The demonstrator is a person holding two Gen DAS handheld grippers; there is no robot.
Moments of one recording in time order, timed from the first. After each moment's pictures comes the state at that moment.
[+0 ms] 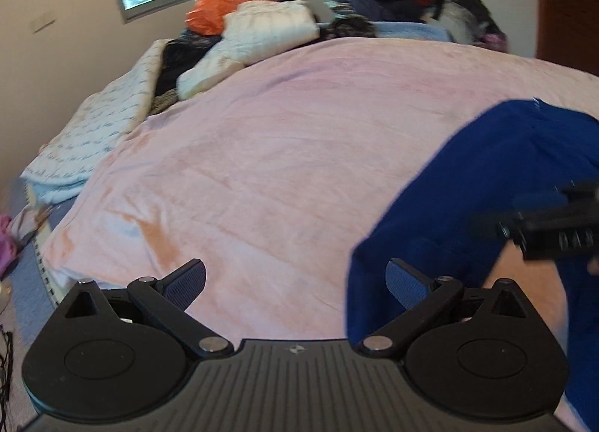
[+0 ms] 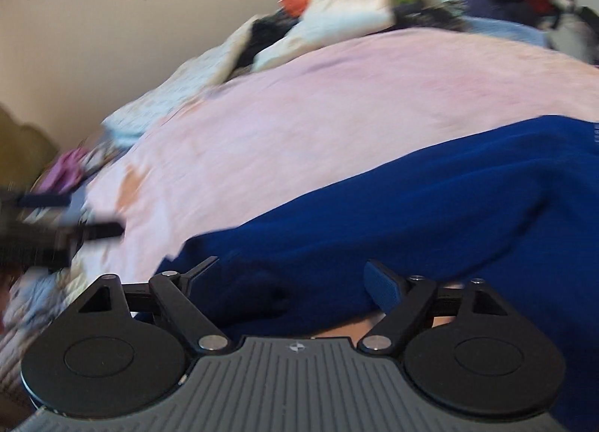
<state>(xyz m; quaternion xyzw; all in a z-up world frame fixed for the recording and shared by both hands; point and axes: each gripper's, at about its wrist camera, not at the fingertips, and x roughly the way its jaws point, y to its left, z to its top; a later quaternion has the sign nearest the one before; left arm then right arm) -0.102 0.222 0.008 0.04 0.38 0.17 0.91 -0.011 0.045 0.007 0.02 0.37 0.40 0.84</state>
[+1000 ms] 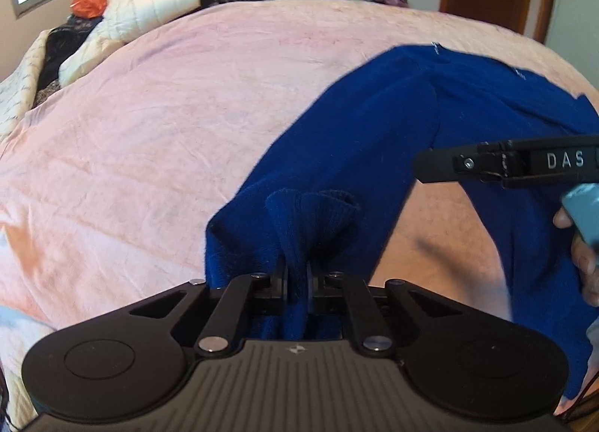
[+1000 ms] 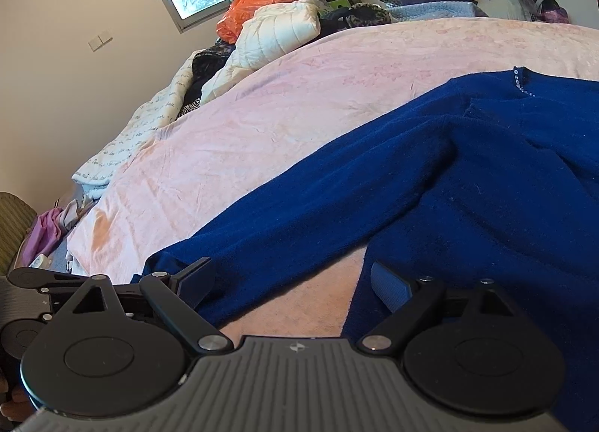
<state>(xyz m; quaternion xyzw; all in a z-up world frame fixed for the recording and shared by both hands) -0.083 0.211 -0.031 0.01 0.42 0.02 0.91 -0.017 -0.001 -0.007 0.08 0.38 0.35 0.85</state>
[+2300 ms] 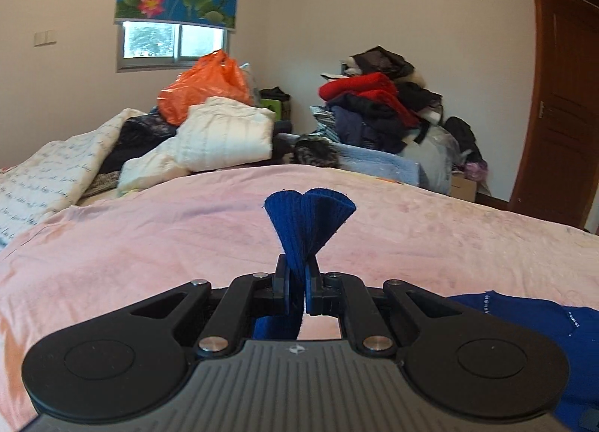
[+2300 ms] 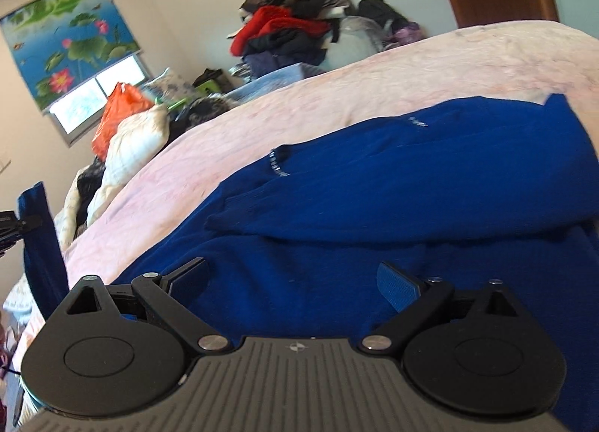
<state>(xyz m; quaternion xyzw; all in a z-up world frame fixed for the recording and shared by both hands) 0.047 0.161 0.073 -0.06 0.21 0.16 0.96 0.017 -0.196 -0.007 0.20 0.32 0.15 0.91</state>
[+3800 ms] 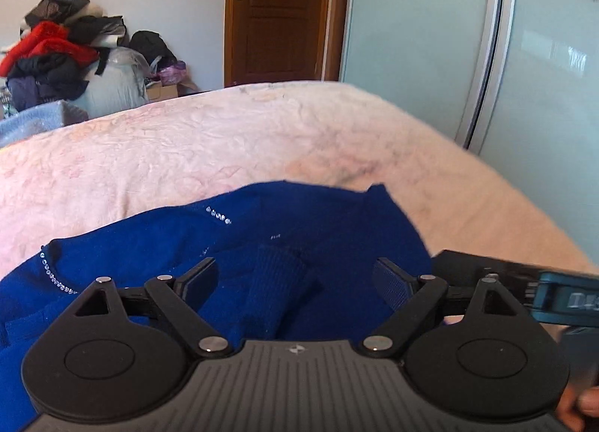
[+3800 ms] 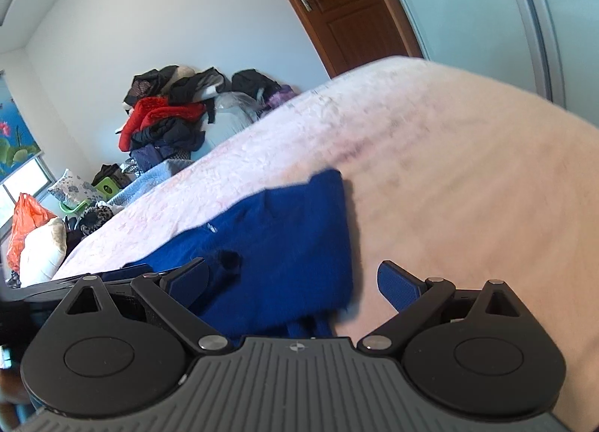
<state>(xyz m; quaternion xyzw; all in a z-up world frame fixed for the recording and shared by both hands) 0.127 -0.126 0.001 0.05 0.31 -0.29 0.90 0.016 -0.351 -0.016 0.25 0.25 -0.04 0.94</state>
